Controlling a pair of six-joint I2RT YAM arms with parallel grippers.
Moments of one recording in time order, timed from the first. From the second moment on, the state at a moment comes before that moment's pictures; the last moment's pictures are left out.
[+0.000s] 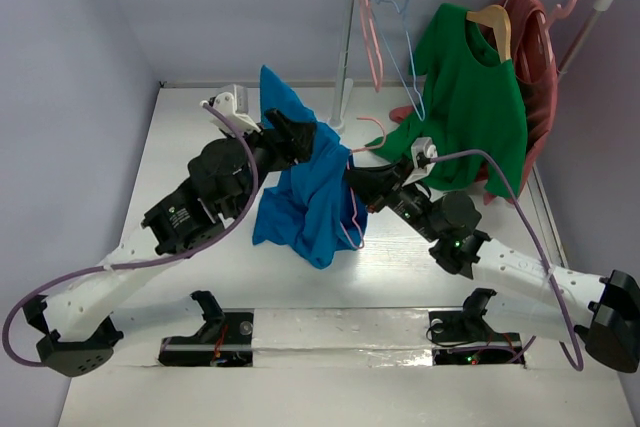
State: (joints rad) left arm -0.95 0.98 1.28 -0.35 -0.60 -0.63; right arm 0.90 1.00 0.60 0.76 0.03 0.40
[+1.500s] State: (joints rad) left arm -0.95 1.06 0.88 0.18 -0.55 -0.90; right arm 0.96 1.13 0.68 0.58 0.10 0.30
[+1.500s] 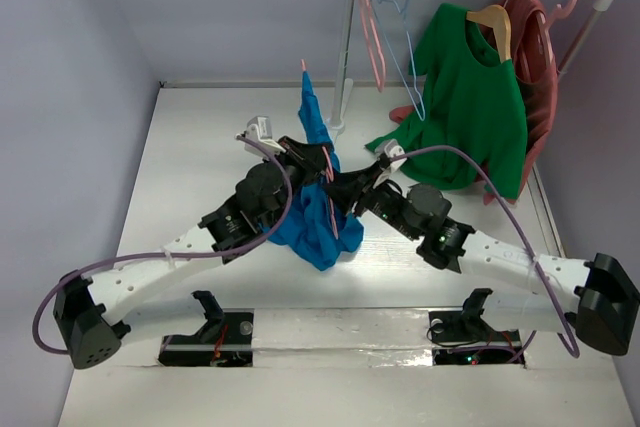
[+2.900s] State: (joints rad) left arm -0.91 0.91 0.84 0.16 -0.46 -0.98; right arm 0.92 1.13 0.42 0.40 -0.08 0.26
